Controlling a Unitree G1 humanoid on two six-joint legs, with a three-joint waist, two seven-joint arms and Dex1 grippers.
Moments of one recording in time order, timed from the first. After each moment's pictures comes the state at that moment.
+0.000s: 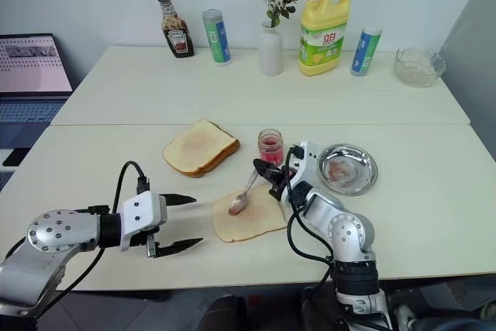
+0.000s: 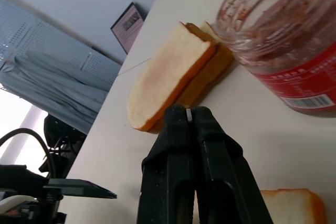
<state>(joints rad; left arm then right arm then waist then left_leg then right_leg) 0.05 0.93 0.07 -0.35 -0.25 0.21 -1.05 -0.36 0.09 -0.03 -0.15 0.77 0.86 0.15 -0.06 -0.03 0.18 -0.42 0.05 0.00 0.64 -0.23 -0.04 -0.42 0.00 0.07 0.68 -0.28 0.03</state>
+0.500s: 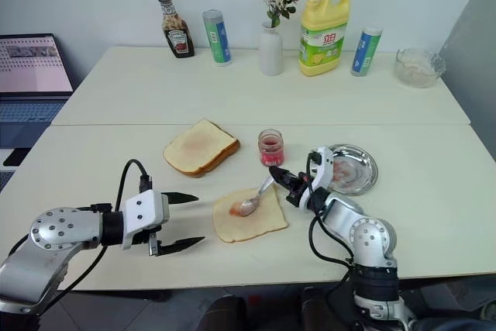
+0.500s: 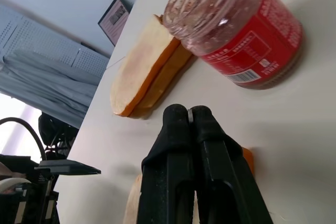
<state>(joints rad) 0.04 0.92 0.06 -0.35 -0.24 0.21 -1.05 -0.34 0.00 -0.17 -0.19 0.93 1.01 0.11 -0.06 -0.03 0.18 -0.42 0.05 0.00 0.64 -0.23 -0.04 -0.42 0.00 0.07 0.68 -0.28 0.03</state>
